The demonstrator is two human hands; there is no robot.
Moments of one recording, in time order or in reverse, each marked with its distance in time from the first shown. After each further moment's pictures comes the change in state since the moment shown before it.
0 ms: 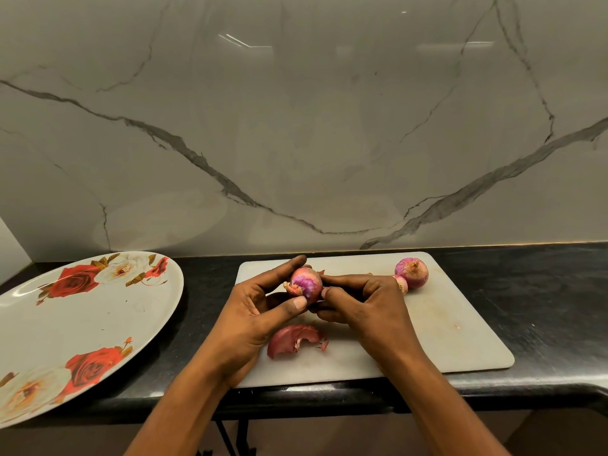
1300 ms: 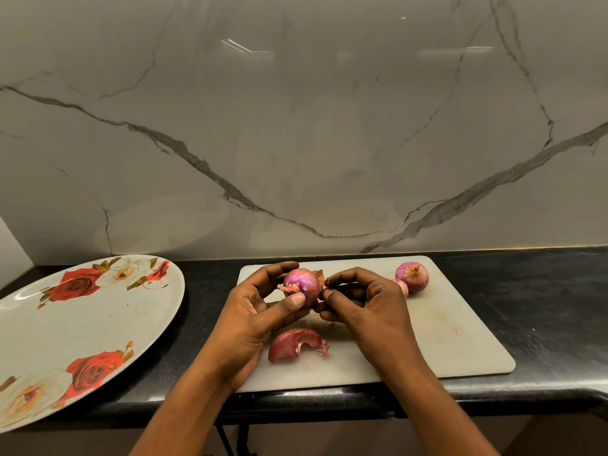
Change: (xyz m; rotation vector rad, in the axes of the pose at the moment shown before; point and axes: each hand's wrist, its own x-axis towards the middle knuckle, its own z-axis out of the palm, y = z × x) left_hand 0.002 0.001 0.001 -0.124 0.095 -0.043; right_hand 0.000 0.007 -0.001 -0.056 0.079 -0.020
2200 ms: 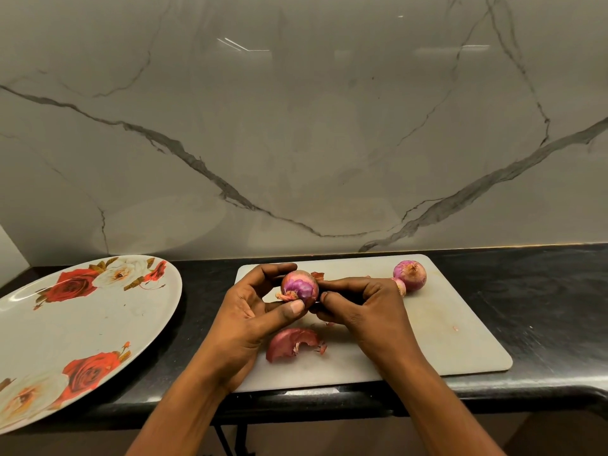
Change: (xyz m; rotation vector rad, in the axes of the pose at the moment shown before) left_hand -0.004 0.003 0.000 0.038 -0.042 0.021; right_hand 0.001 -0.004 -0.001 0.032 -0.072 0.004
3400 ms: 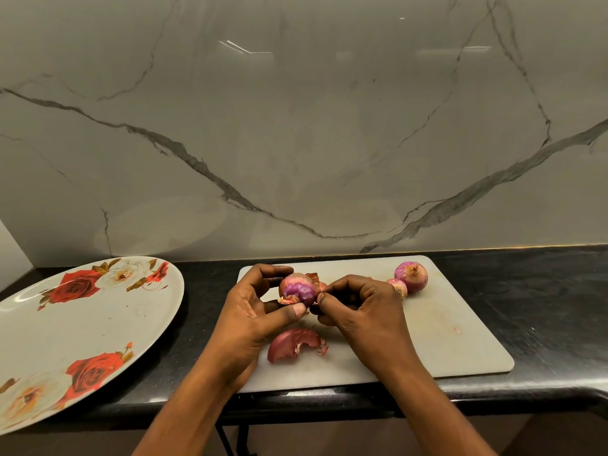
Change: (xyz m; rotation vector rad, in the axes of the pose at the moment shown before) left_hand 0.002 -0.006 -0.001 0.048 0.071 0.005; right_hand -0.002 0.005 0.003 -0.222 0.071 -0.079
